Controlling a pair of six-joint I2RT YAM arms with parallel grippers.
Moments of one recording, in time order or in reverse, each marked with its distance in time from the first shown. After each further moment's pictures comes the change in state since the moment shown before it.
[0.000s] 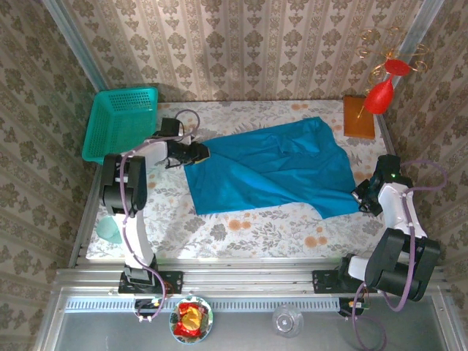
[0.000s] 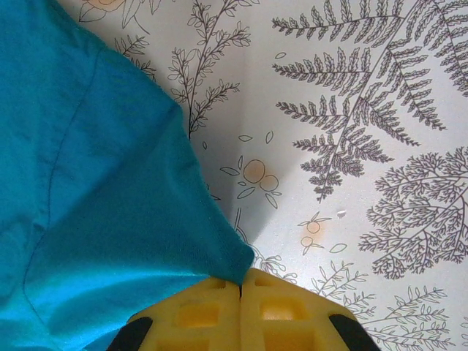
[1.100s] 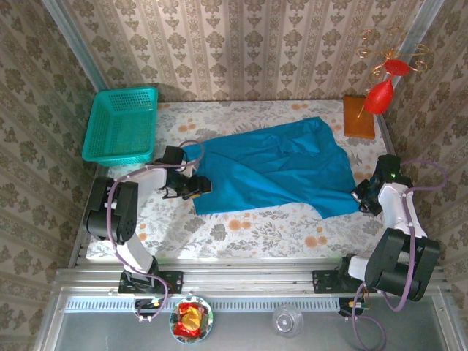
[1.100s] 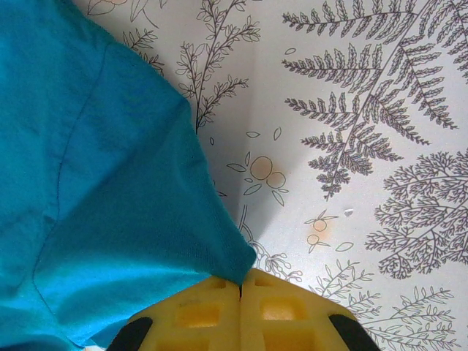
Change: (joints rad) left arm -0.091 -0.298 -0.429 -0.060 -0.092 0.014; right arm 0.000 0.000 0.000 0.000 -0.014 -0.009
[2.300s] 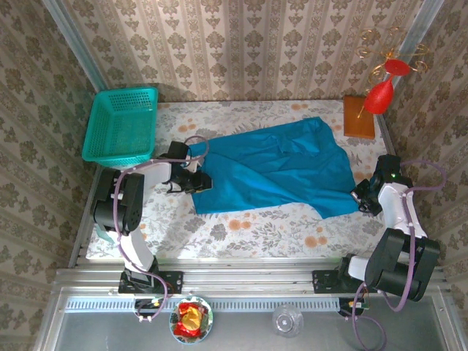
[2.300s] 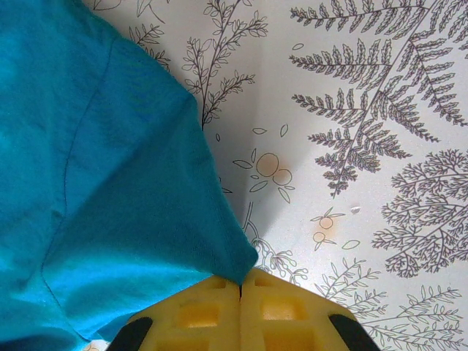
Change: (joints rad) left arm -0.014 0.093 0.091 0.014 0.018 0.042; right arm 0.000 0.000 0.000 0.000 -0.016 0.000
